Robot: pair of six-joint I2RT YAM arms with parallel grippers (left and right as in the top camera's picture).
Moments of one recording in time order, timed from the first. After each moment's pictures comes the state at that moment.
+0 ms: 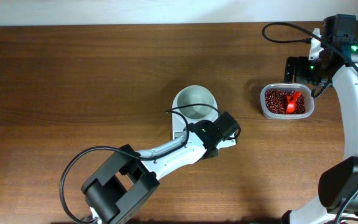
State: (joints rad) left arm -0.89 1.91 1.19 -0.57 -0.29 0.51; right arm -0.12 1.79 1.72 -1.10 0.03 0.00
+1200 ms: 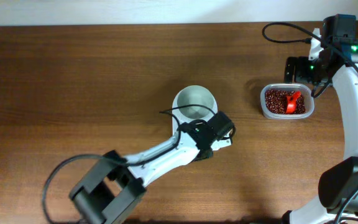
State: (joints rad) left arm -0.87 1.84 1.16 -0.63 -0.27 0.50; right arm -0.12 1.79 1.72 -1.10 0.03 0.00
